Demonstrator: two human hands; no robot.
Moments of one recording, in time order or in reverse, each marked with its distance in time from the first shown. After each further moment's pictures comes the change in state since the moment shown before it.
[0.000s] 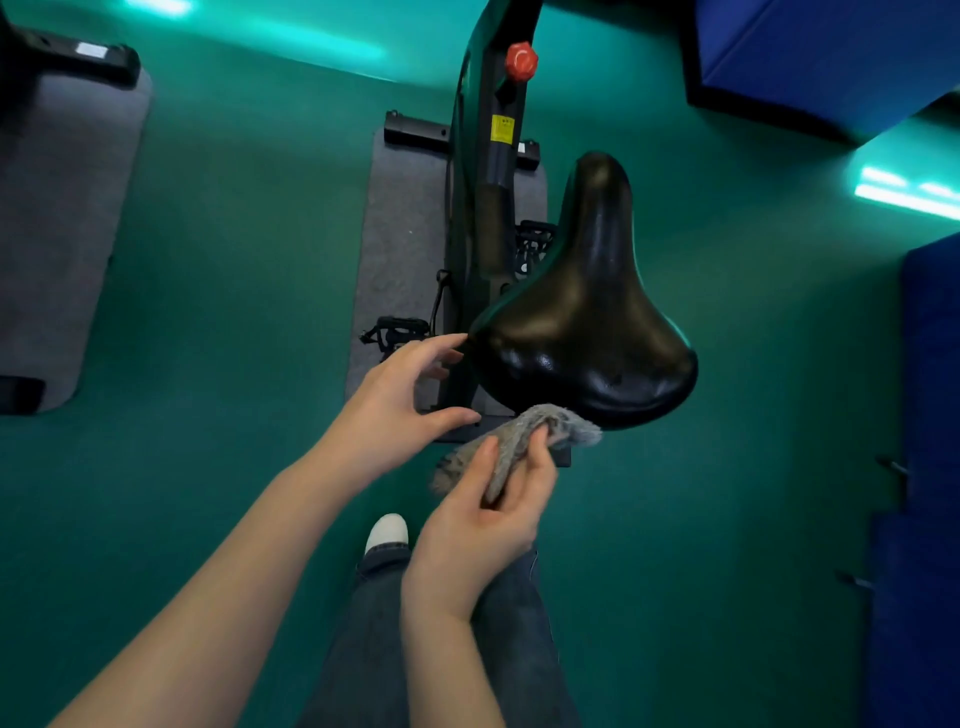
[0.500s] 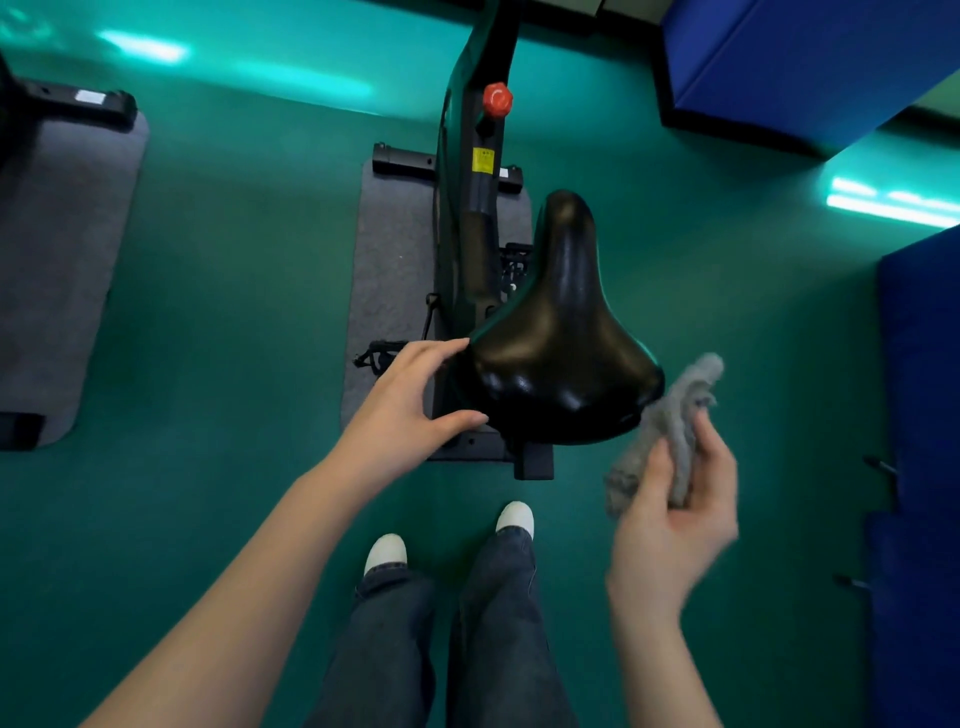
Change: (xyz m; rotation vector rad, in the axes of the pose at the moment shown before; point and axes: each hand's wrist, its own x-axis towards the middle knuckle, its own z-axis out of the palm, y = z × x) left_hand 0.007 0.027 0.001 0.047 0.033 0.066; right_hand 0.107 -0.071 -0.068 -0.271 -0.107 -0.346
